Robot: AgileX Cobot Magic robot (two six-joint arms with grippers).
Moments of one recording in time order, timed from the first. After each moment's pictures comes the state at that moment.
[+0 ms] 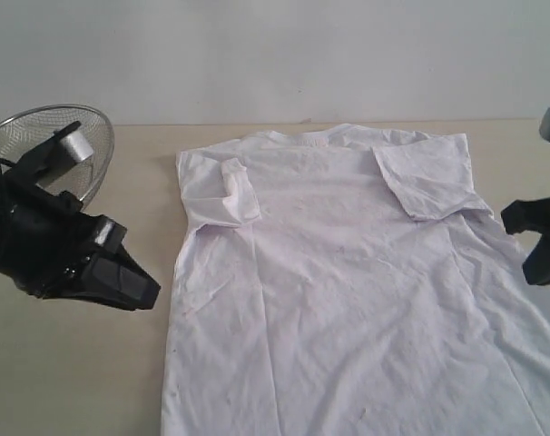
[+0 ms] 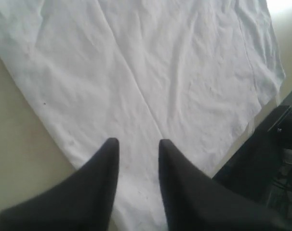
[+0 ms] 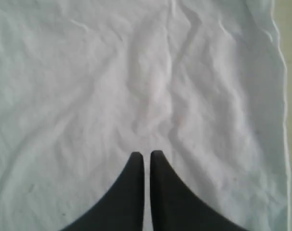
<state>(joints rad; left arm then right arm) -0.18 1.49 -0.79 -0.90 0.95 0.70 -0.20 1.42 -0.82 0.39 0.83 -0.33</state>
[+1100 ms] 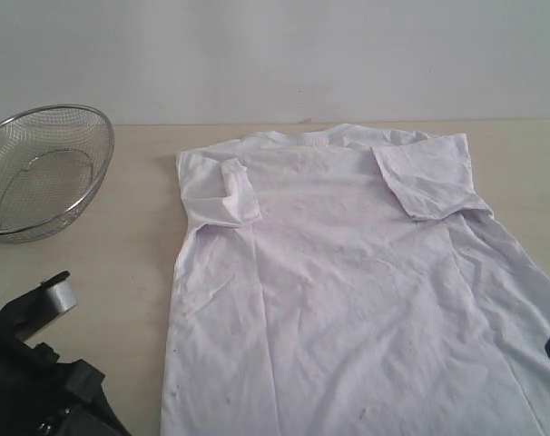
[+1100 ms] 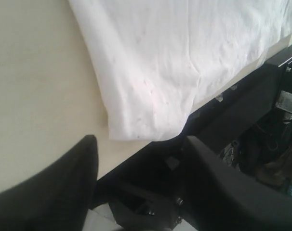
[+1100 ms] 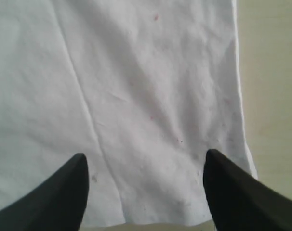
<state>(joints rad) -0.18 1.49 -0.46 -0.98 0.97 0.67 -0.20 1.41 -0.61 0.08 0.93 -0.04</state>
